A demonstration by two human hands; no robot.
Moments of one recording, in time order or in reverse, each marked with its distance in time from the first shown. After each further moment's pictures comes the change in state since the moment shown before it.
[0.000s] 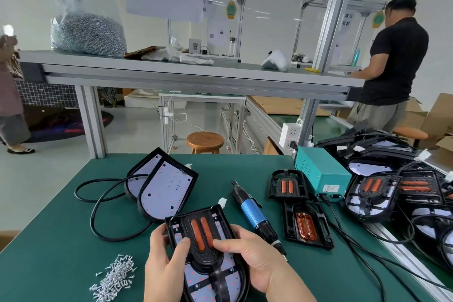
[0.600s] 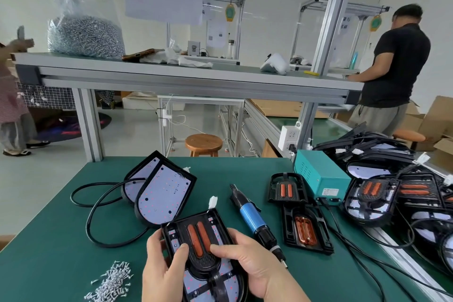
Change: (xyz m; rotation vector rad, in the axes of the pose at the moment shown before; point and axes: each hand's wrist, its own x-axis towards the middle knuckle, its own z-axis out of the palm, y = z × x) left_hand -0.002 0.003 0.004 0.006 0.030 0.023; right_hand 0.009 0.003 -0.004 -0.028 -0.017 -0.026
